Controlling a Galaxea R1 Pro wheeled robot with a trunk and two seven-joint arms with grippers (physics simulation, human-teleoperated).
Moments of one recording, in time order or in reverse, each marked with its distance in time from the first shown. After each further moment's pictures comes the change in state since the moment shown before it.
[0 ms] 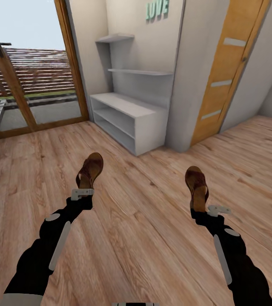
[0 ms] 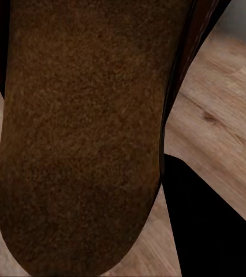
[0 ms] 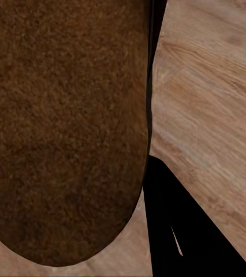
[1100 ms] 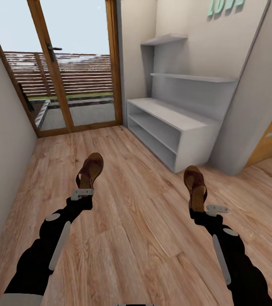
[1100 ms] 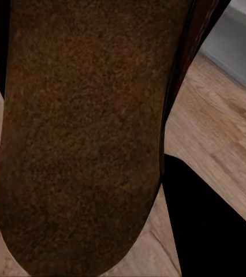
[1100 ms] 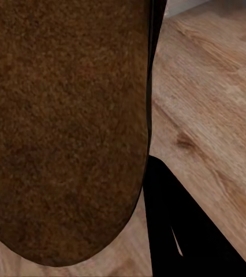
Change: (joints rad) left arm 0.000 0.000 0.000 0.000 0.000 0.001 0.000; right arm 0.000 0.000 0.014 0.000 0.000 0.000 0.000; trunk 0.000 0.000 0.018
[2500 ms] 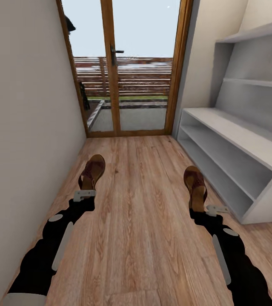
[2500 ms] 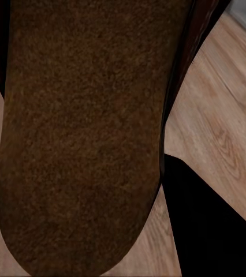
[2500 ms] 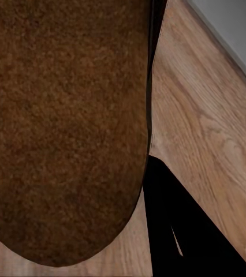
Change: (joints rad) left arm 0.000 -0.020 -0.001 0.022 0.000 -0.001 0.001; right arm 0.000 0.000 0.000 0.000 0.000 0.000 0.000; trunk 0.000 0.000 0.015
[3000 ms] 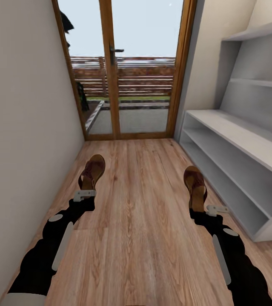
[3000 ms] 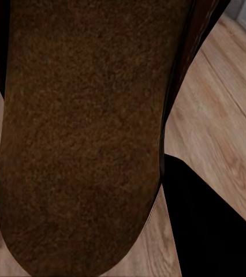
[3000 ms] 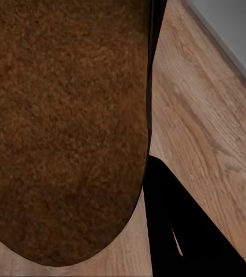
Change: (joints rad) left arm 0.000 0.000 0.000 0.000 0.000 -0.001 0.000; right arm 0.000 0.000 0.000 0.000 0.001 0.000 0.000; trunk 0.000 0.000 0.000
